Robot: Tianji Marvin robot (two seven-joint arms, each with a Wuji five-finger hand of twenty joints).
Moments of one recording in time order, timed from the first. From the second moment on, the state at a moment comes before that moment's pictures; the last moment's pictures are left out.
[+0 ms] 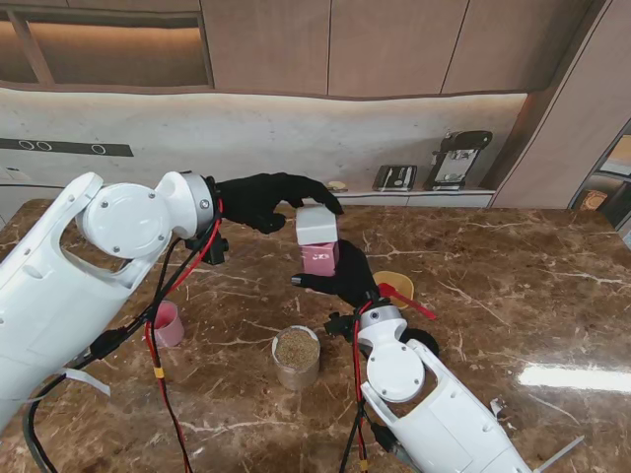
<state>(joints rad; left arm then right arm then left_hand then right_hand) 0.99 -1.01 -1.03 -1.80 0.30 0.09 -0.71 -1.40 -1.29 0.96 -1.42 -0.08 -0.25 -0.39 1.01 -0.51 1.23 -0.02 0.33 -0.30 0.37 0.41 0.26 -0.03 0.22 0.35 0.38 0.18 0.18 0.48 -0.04 0.38 0.64 0.58 0.48 -1.02 0.85 -0.27 0.75 -0.11 0.77 0.63 1.10 0.01 0.40 0.76 1.15 0.17 0.83 0.69 0.95 0.20 1.48 0.32</state>
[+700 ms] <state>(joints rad) 0.94 -1.00 -0.99 -1.78 0.27 0.11 -0.76 -1.40 -1.29 0.96 -1.42 -0.08 -0.25 -0.39 0.84 -0.48 1.14 -0.08 0.34 -0.30 0.41 0.54 0.33 -0.06 0.22 0.39 0.43 0.16 0.24 0.60 -0.02 0.38 0.66 0.61 0.48 -1.02 0.85 -0.27 0.75 -0.11 0.77 0.63 1.10 0.01 0.40 0.76 1.15 0.17 0.84 0.69 0.95 0.20 1.48 0.32</state>
